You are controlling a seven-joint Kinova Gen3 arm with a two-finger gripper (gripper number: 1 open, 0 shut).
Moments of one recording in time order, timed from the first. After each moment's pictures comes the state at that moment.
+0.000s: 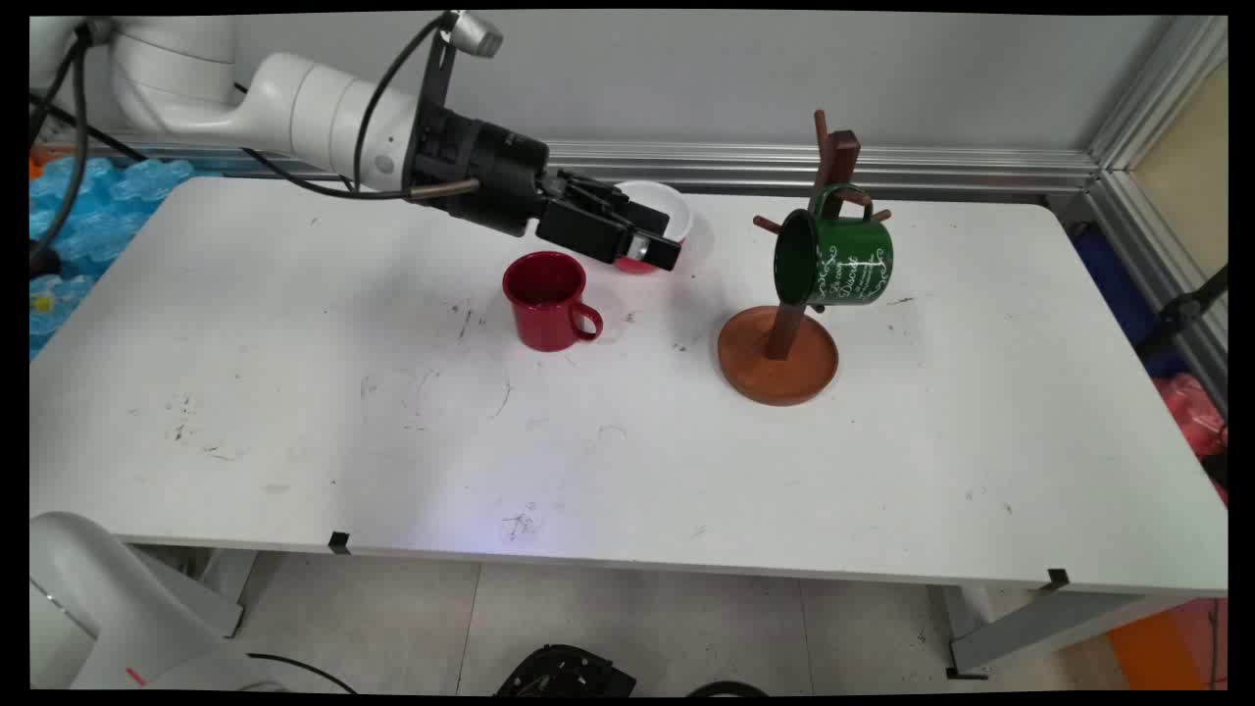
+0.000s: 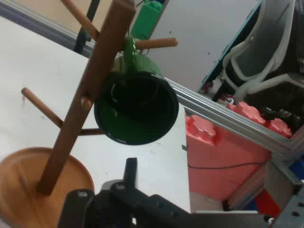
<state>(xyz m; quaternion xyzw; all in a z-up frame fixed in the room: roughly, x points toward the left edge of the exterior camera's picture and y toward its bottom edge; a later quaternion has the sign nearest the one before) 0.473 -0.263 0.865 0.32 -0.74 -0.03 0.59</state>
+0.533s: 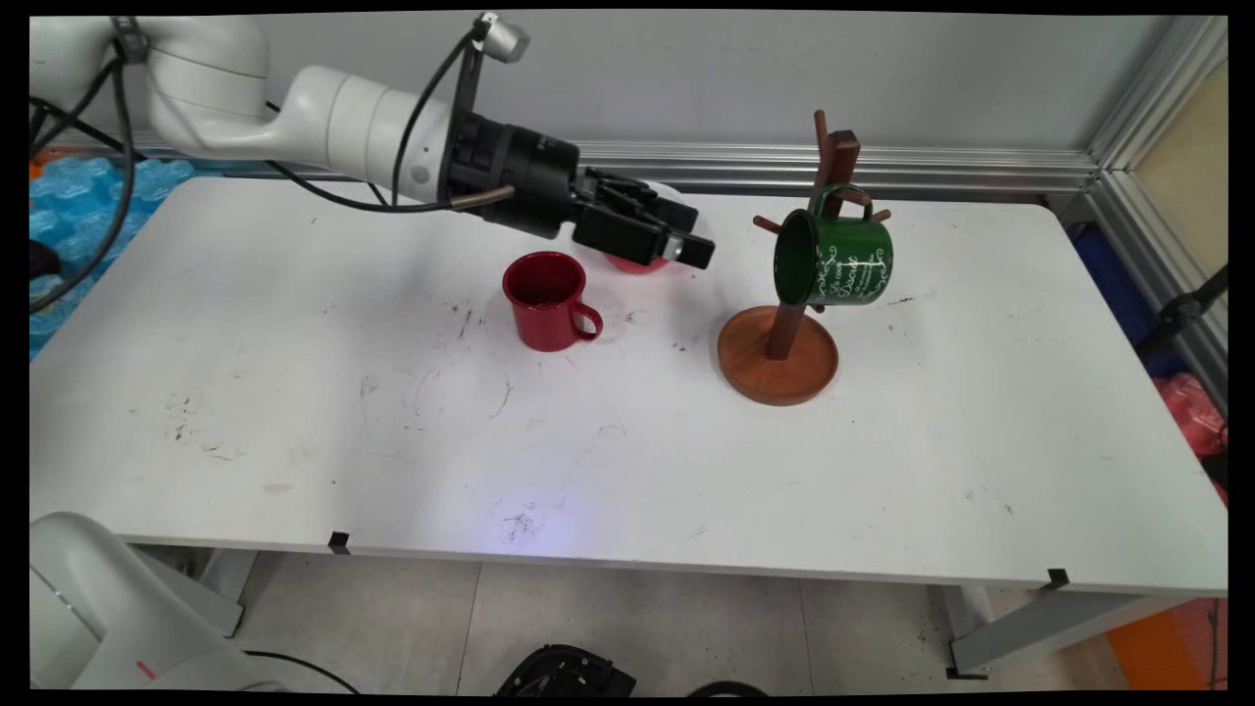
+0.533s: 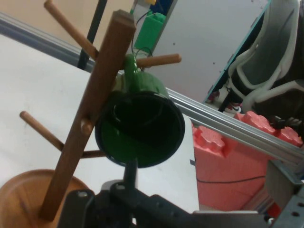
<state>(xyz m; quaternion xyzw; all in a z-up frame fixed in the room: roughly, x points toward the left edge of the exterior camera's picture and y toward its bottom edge) 0.451 -0.270 0.859 0.31 -0.74 -0.01 0.60</state>
